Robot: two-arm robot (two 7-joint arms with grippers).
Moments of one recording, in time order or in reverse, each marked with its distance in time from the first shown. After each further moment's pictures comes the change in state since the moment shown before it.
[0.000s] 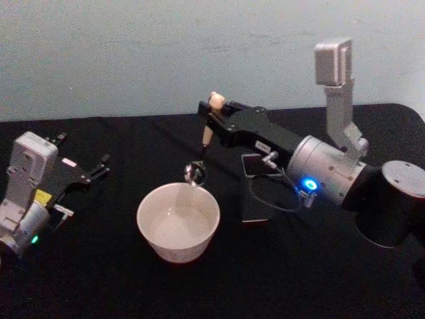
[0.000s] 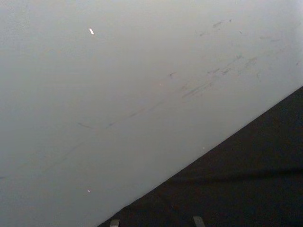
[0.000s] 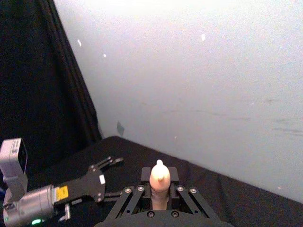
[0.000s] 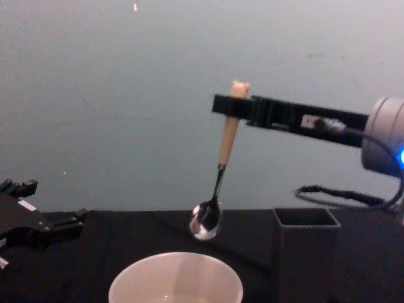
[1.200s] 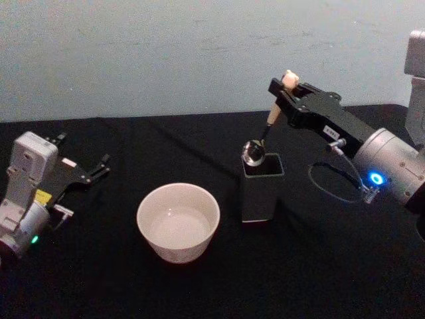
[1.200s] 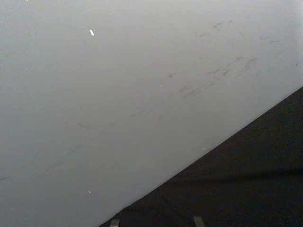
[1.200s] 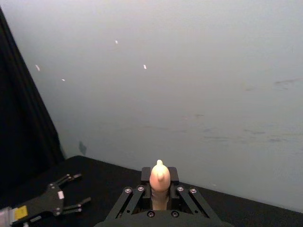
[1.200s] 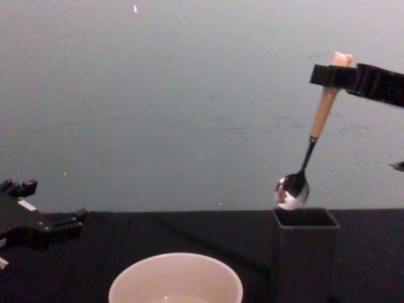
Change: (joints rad) left arm 0.000 0.000 0.000 0.000 0.000 0.000 0.000; right arm -0.122 0.124 0.141 -0.134 0.090 -0.039 -0.112
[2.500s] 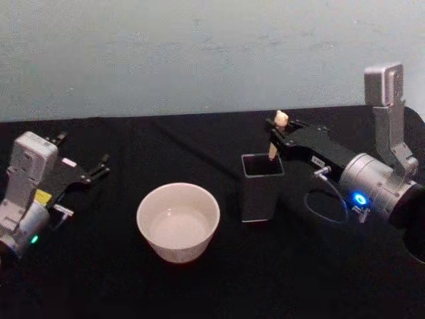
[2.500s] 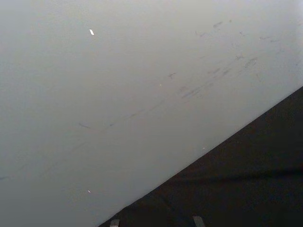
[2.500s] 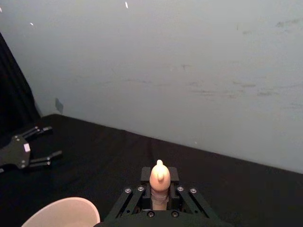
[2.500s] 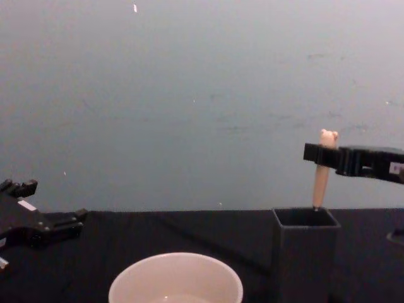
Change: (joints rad) left arm 0.000 0.000 0.000 0.000 0.000 0.000 0.000; right arm 0.016 -0.033 -0.032 0.121 -0.145 0.058 0.009
